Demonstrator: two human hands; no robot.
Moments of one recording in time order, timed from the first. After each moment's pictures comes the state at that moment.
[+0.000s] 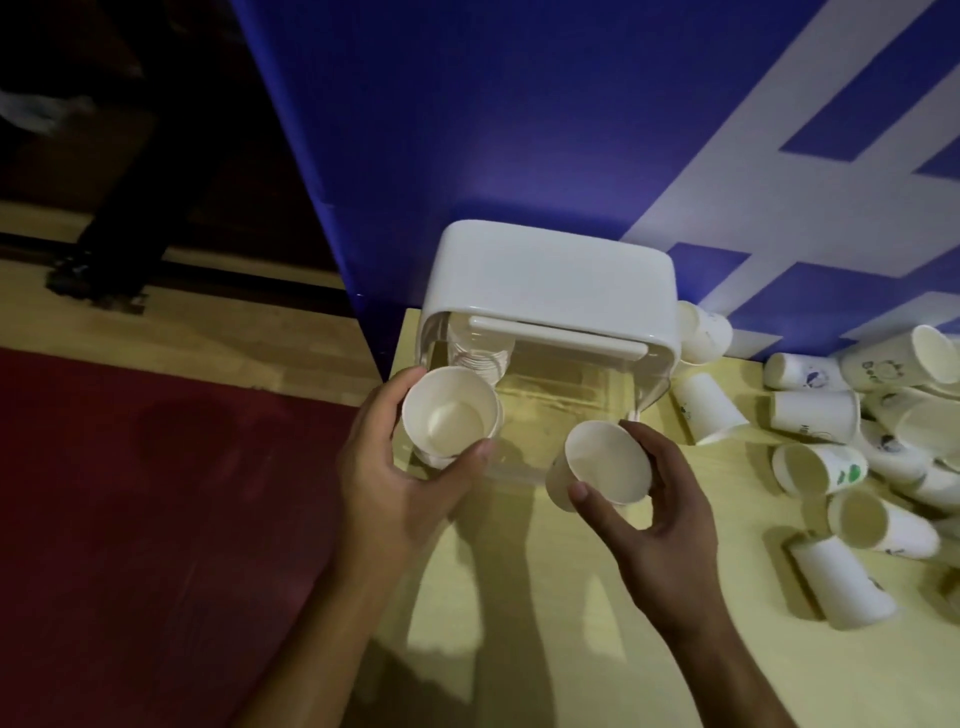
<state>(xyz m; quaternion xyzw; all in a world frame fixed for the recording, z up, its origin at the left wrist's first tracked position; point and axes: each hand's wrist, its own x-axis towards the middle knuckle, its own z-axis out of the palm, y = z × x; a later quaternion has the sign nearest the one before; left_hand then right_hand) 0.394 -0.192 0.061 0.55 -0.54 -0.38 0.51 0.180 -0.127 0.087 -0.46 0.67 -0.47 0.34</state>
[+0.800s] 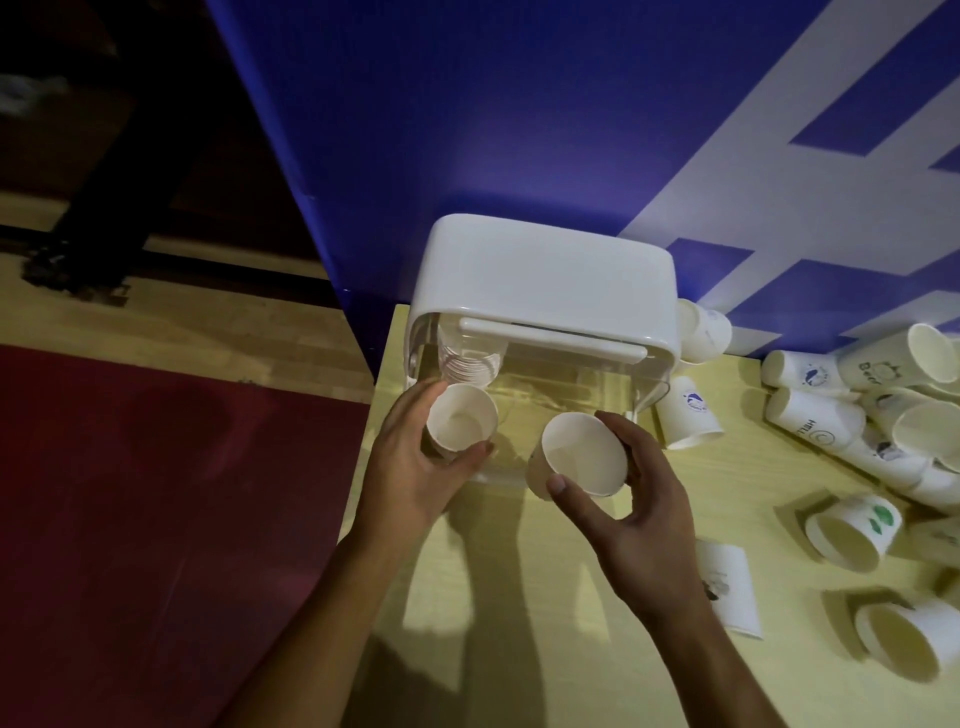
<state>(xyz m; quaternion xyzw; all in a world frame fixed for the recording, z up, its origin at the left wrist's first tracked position) 0.381 -0.223 0.005 0.60 -0.61 -0.38 0.35 0.182 -0.146 0.072 -0.47 0.67 -0.46 0.35</state>
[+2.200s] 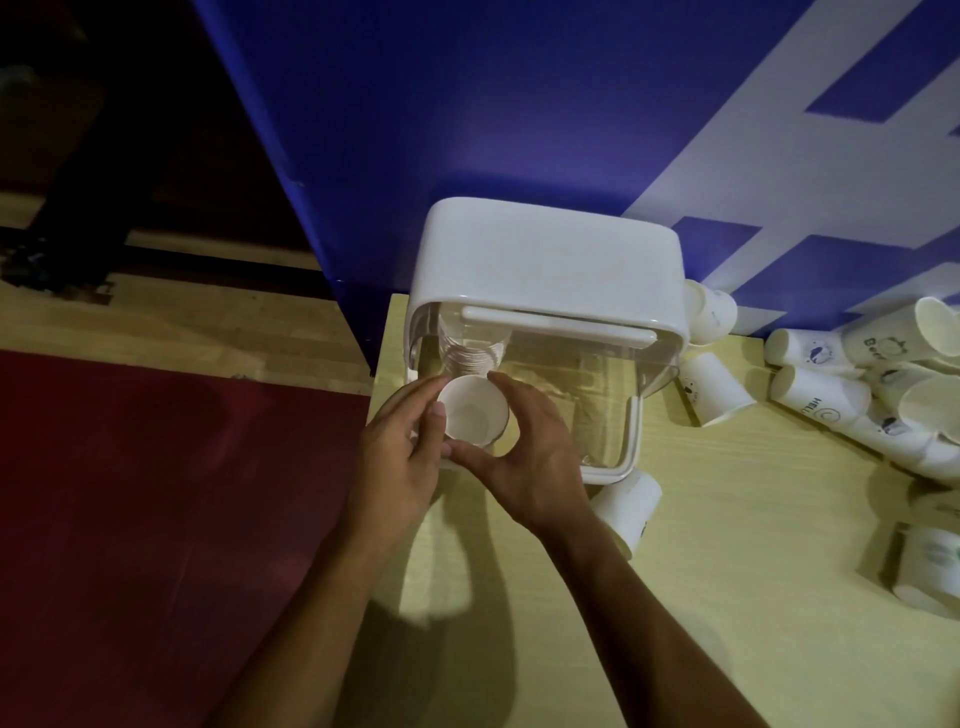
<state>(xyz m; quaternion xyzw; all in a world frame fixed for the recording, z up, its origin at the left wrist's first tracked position) 0.397 -0.229 0.005 0.56 -0.60 -0.41 0.39 0.240 -0.206 0.016 -0.60 0.69 -0.31 0.27</state>
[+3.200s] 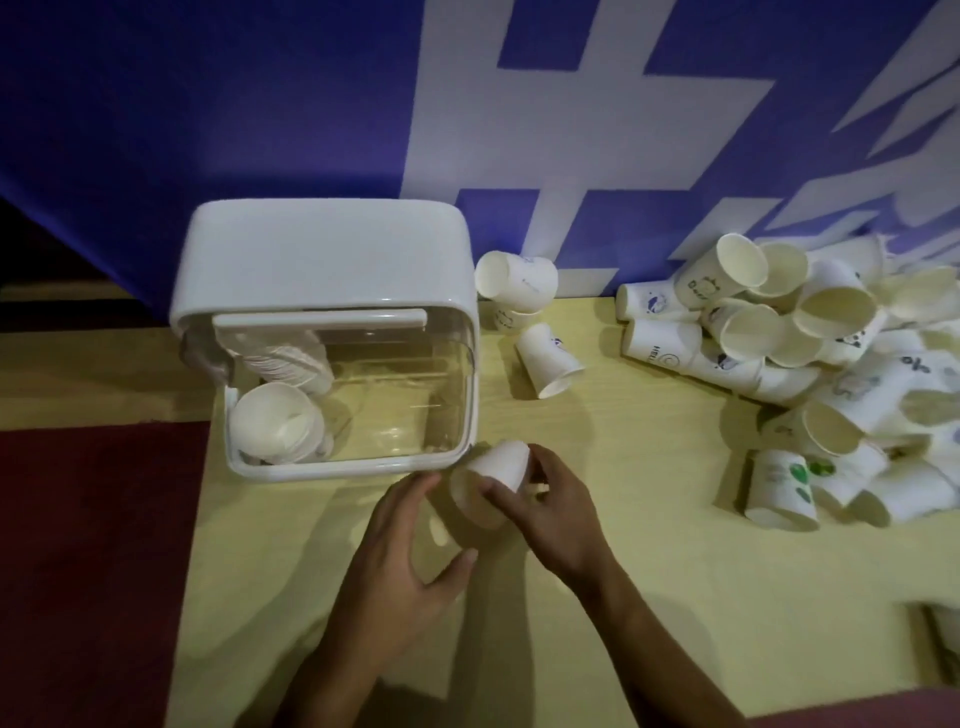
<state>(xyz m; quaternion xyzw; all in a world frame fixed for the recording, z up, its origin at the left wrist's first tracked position) 0.278 -0.109 -0.021 0.51 -0.69 -0.45 0.24 0.070 -0.093 -0.003 -0.37 0.77 -0.31 0.42</state>
